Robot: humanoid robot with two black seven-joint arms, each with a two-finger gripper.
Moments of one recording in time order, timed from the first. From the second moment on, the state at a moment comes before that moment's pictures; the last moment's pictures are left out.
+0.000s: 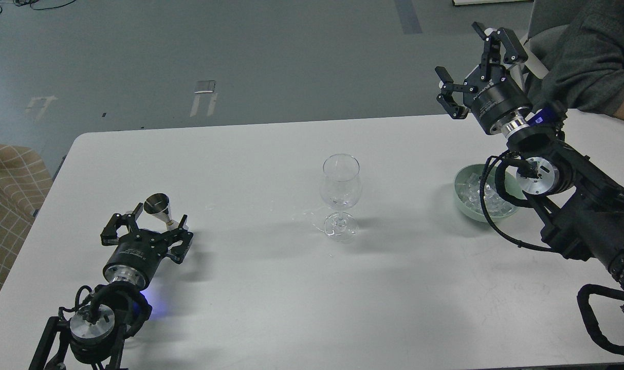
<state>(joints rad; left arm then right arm) 0.02 -0.04 -1.74 -1.22 0.18 -0.12 0.23 0.77 -0.21 0.95 0.65 -0.38 0.38 0.36</state>
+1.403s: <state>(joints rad) 0.01 -0.04 -1.70 -1.21 0.17 -0.20 0.15 0.75 -0.20 0.95 0.65 -0.38 0.38 0.36</state>
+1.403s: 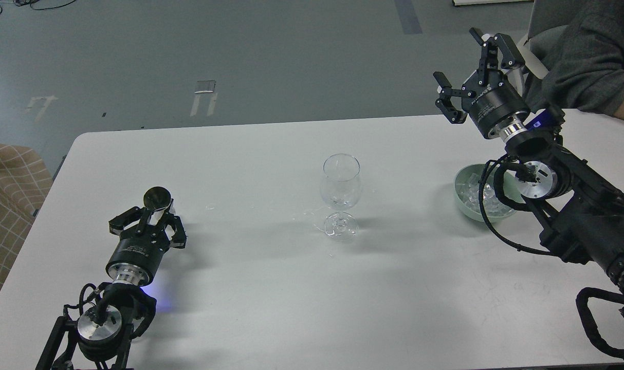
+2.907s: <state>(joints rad) -0.25 -0.03 -1.38 -1.56 0.25 0.40 0.30 0.75 -0.20 0.95 0.65 -0.38 0.38 0.36</state>
